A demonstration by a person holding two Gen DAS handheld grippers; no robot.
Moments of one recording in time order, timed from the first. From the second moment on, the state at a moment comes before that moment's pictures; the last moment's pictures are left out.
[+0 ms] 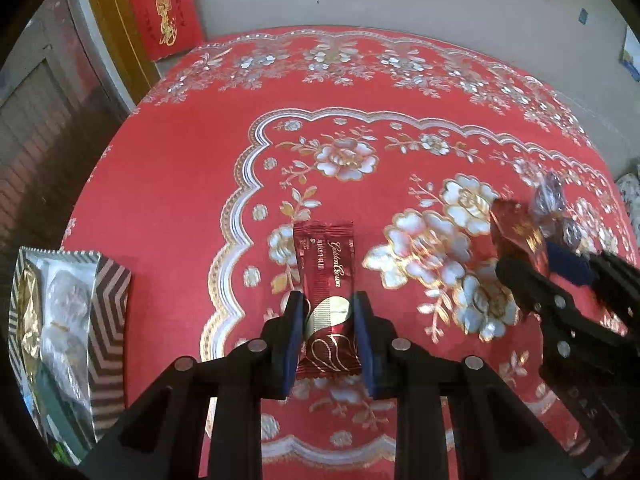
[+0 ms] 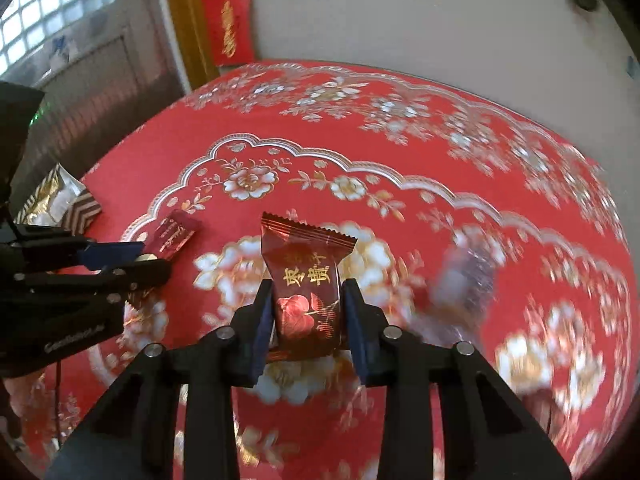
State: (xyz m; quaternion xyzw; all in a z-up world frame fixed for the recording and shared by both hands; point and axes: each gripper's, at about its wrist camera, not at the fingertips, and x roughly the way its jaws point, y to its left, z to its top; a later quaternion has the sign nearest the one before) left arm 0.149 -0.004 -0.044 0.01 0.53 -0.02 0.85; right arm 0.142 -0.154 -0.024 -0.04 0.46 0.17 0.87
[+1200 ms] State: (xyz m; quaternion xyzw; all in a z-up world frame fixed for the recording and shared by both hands) left arm 0.004 -0.013 -0.016 0.04 0.44 -0.01 0.90; right arm -0.011 -0.178 0.003 0.06 0.42 0.04 0.91
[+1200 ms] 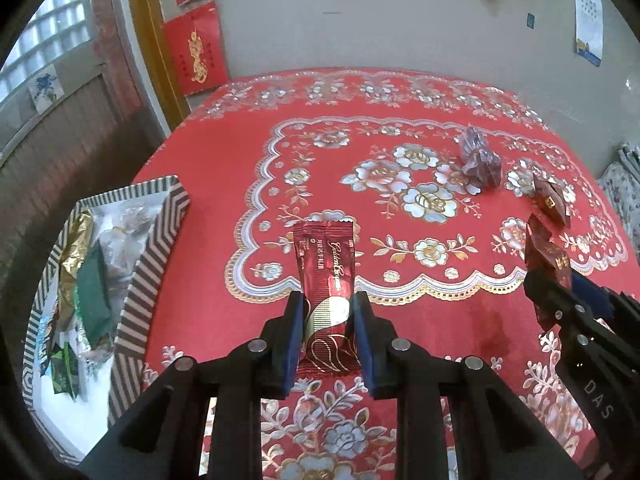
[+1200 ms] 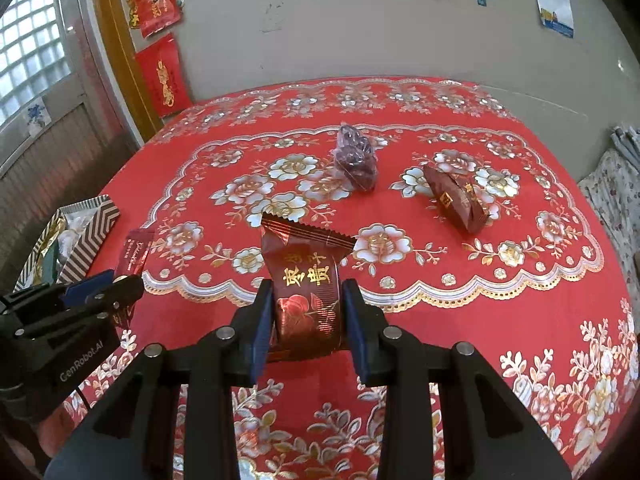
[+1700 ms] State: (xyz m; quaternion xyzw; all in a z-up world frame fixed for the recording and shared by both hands) left arm -0.013 0.036 -0.002 0.02 0.42 0.03 0.90; right arm -0.015 -0.128 0.011 0.04 0.42 0.08 0.90
